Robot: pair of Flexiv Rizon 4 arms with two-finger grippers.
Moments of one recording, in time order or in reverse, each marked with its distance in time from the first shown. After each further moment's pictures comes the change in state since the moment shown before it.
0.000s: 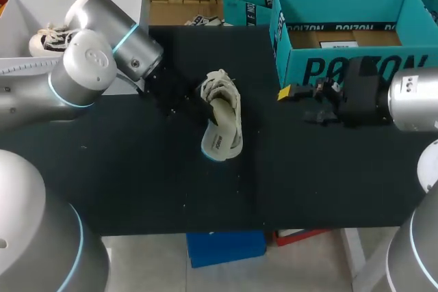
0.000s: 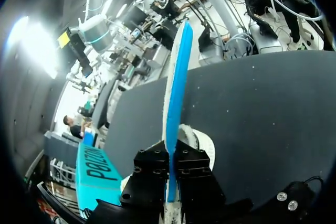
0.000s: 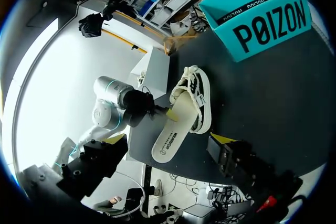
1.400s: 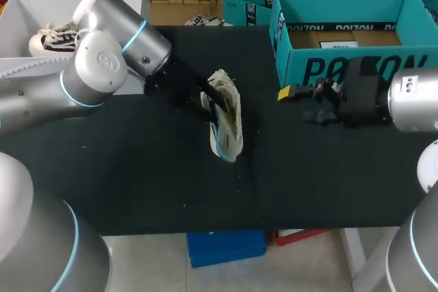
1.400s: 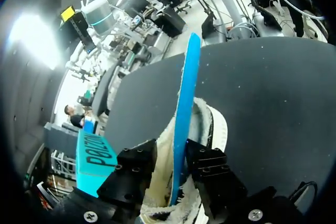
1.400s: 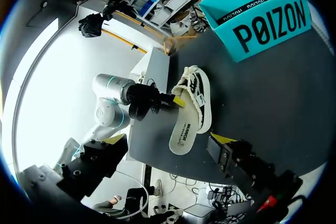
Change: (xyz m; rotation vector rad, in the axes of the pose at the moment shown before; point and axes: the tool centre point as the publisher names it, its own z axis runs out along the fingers) left arm -0.015 0.031 0.005 -0.098 0.003 -0.003; right arm 0.000 0.000 0.000 0.000 -0.001 0.000
